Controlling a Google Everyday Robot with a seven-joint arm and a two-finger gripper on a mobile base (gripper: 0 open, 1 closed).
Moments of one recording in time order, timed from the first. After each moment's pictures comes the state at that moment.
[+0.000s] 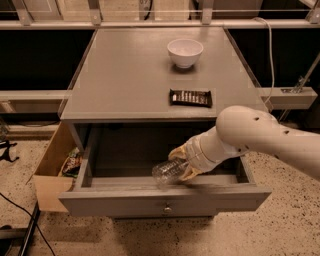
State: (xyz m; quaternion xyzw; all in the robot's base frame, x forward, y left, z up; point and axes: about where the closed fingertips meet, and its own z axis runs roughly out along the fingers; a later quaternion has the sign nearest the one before) arm 0.506 -0.062 0.687 -0.86 0.43 0.00 0.28
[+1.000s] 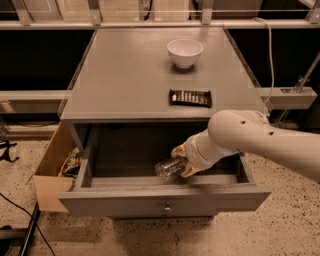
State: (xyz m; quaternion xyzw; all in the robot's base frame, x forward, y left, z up) arm 0.529 -0.070 0.670 -0.85 0.46 -0.04 0.25
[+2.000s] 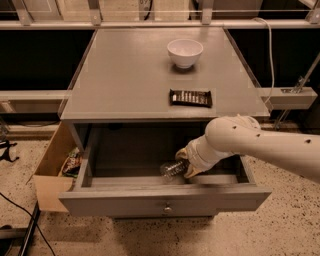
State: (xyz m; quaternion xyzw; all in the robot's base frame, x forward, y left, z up) arm 0.554 -0.087 0.621 -0.85 0.48 -0.04 0.23
